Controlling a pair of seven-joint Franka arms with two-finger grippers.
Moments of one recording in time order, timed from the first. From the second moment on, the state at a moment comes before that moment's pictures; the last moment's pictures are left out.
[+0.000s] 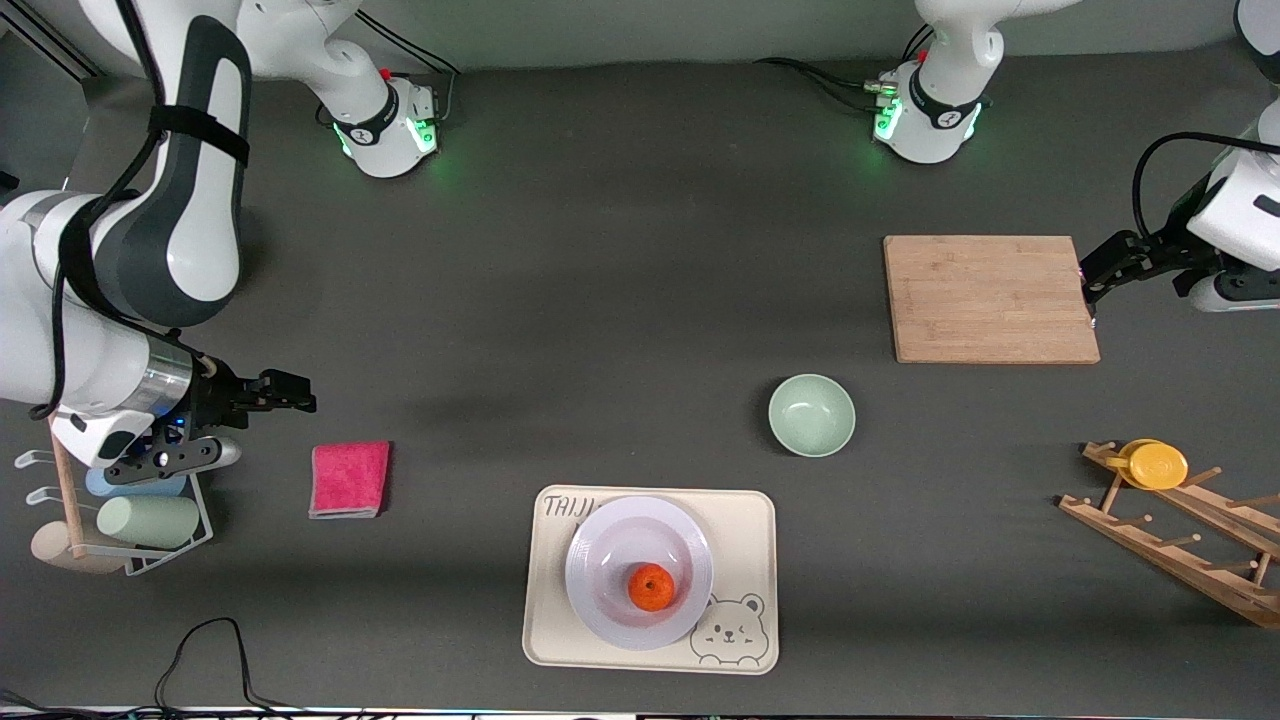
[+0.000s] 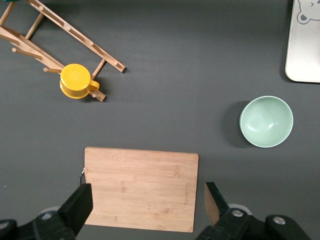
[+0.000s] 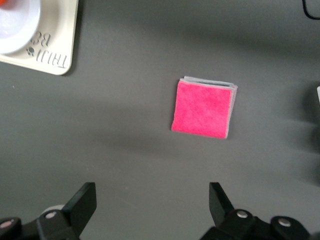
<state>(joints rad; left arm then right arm) 0.14 -0.12 -0.17 -1.82 0.02 1.77 -0.07 0.84 0.48 -0.99 -1.52 0.47 1.69 -0.36</state>
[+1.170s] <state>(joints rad) 0.14 -0.12 -0.17 -1.82 0.02 1.77 -0.07 -0.06 0.07 0.08 -1.62 0.07 1.61 -0.17</state>
